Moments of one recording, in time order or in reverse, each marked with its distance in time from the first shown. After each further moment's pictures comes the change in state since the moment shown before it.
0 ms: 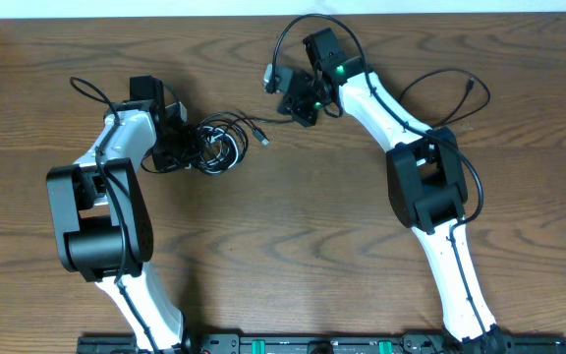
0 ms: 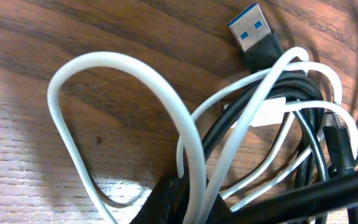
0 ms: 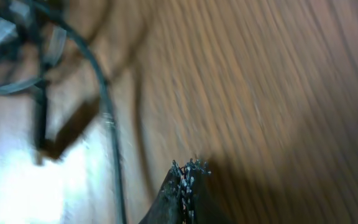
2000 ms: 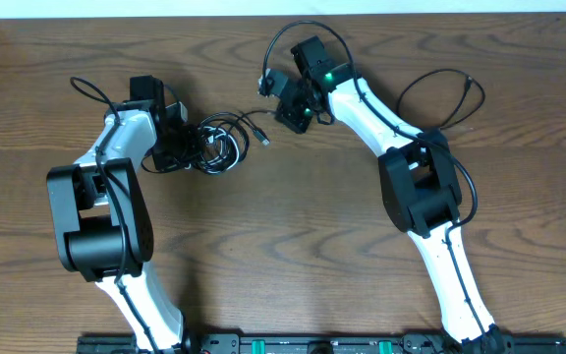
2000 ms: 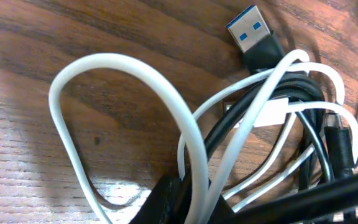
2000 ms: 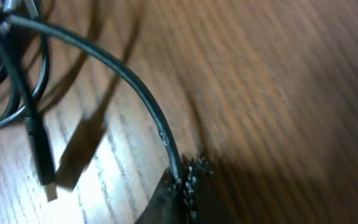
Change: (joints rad) left arm 0.000 0.000 0.000 0.002 0.000 0.000; right arm 0.045 -0.006 -0.026 0.000 0.078 0.193
